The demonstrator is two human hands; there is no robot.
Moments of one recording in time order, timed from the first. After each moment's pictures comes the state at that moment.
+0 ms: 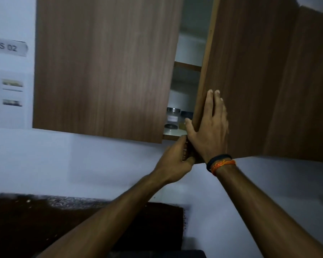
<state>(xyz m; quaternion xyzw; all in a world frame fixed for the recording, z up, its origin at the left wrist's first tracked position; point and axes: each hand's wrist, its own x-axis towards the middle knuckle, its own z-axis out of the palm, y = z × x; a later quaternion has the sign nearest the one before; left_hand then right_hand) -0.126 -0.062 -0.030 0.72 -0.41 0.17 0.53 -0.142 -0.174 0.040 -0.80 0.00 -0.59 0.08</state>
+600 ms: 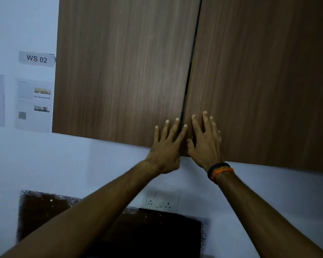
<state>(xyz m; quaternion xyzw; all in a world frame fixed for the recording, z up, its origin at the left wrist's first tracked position) -0.029 -0.031 -0.016 0.89 -0.28 0.36 0.06 -0.055 -0.185 0.014 -0.90 -0.06 -0.43 0.05</state>
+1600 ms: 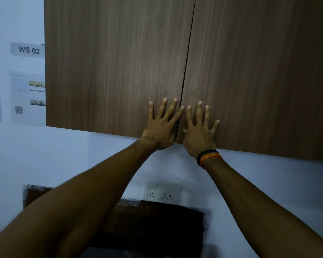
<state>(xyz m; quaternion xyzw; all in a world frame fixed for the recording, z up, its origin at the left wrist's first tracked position) 0.033 -0.025 0.011 0.88 -0.23 0.41 -0.05 0.004 -0.184 -0.002 -0.91 0.00 -0.42 -0.04</state>
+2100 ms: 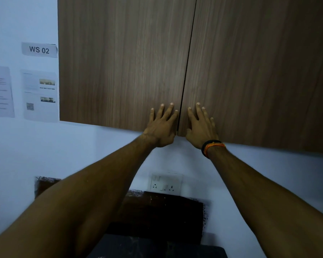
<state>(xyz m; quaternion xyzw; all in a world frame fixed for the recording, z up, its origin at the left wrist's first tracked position) -0.015 -0.014 0.004 0.92 -0.24 0.31 0.02 -0.037 -0.186 0.011 -0.94 -0.05 -0.34 0.01</state>
